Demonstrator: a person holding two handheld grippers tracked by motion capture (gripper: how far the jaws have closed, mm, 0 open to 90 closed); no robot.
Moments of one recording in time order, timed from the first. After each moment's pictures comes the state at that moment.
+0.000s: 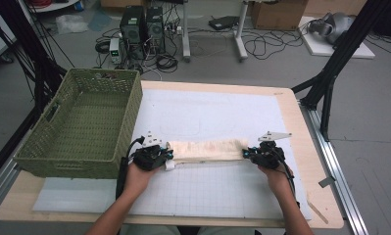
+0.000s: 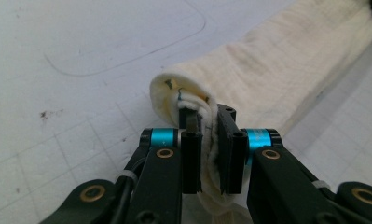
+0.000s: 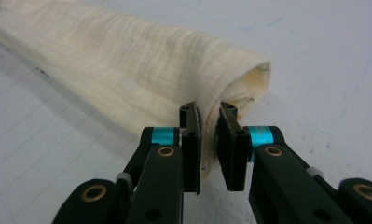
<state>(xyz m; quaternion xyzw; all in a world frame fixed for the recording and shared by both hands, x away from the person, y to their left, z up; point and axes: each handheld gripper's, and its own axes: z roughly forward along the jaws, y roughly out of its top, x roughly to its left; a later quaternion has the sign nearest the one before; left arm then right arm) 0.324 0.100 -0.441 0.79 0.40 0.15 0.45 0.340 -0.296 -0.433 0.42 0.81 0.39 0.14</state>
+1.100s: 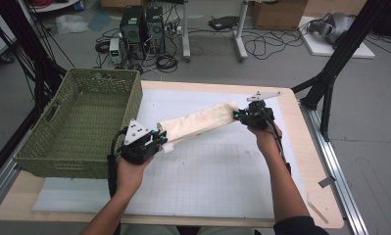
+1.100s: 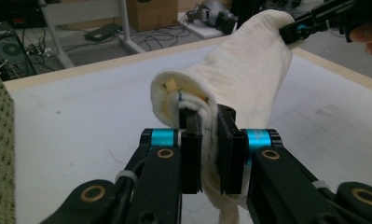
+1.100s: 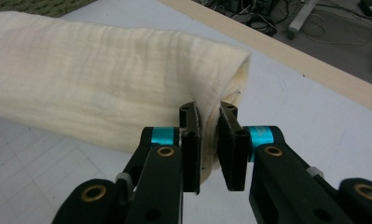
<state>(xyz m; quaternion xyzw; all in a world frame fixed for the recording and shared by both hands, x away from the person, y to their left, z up) 0.300 0.116 -0.366 0.71 0.40 0.25 0.53 0.423 -0.254 -0.357 0.38 0.81 0.40 0.20</state>
